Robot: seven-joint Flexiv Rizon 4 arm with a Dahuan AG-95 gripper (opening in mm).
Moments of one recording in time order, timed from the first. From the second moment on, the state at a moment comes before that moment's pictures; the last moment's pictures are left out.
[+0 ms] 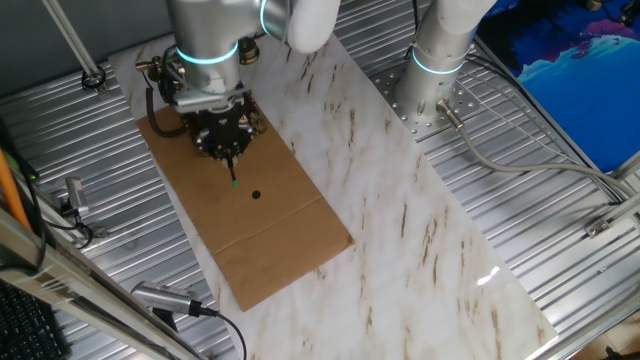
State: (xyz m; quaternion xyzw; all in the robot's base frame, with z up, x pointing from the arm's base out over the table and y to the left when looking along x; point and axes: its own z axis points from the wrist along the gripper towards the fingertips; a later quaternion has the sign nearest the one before) arm 0.562 0.019 0.093 -0.65 0.76 0.02 0.08
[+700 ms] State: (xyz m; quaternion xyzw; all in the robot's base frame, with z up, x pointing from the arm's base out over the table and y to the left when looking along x) arm 0.560 0.044 0.057 -0.68 0.74 0.00 0.05
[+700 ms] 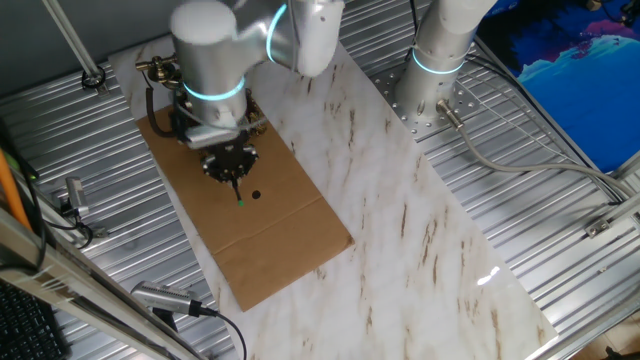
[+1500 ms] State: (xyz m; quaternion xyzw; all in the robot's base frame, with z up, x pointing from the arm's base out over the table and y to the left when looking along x) arm 0.556 0.045 0.035 -0.69 0.72 0.01 0.04
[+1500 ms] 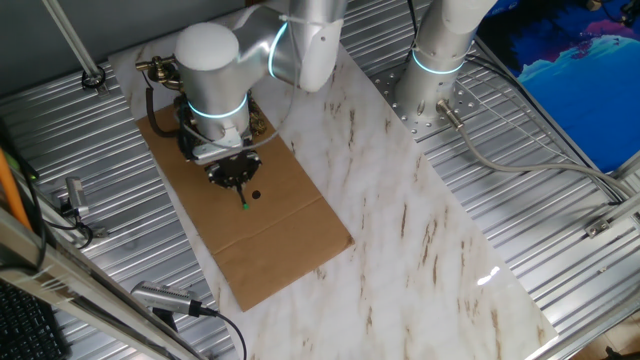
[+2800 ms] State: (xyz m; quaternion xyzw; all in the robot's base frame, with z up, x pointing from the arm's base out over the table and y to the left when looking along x) arm 0.548 0.049 0.037 -0.69 0.72 0.01 0.03
